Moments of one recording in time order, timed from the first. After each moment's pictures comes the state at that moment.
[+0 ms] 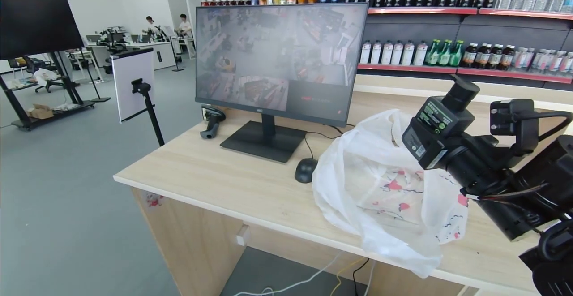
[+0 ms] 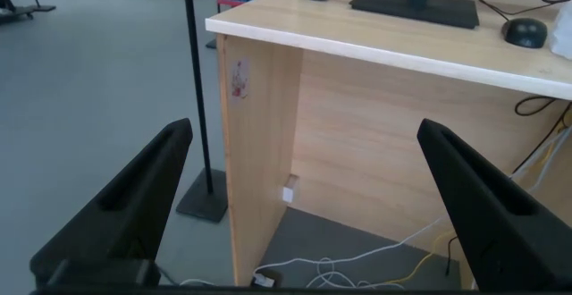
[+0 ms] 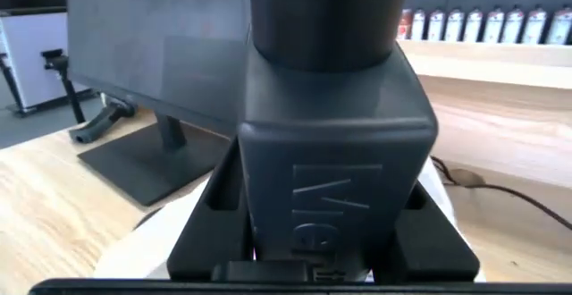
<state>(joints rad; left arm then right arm) 0.00 0.00 0.00 0.00 0.00 0.02 0.37 1.74 -0.43 -1.57 -0.14 -0.02</state>
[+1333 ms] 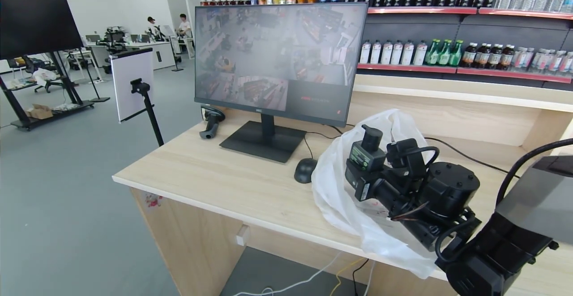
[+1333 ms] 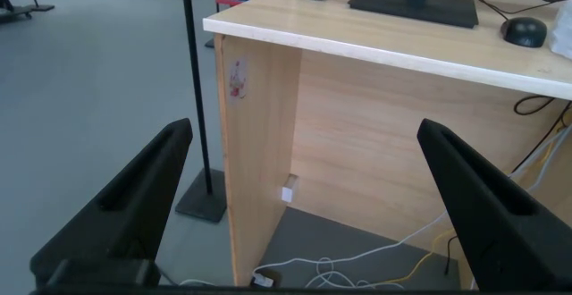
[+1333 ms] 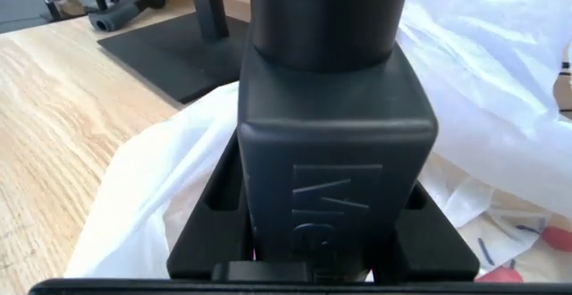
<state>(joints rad) 0.00 0.00 0.00 0.00 0.00 0.02 0.50 2.08 -0.56 -1.57 -0.14 -0.02</state>
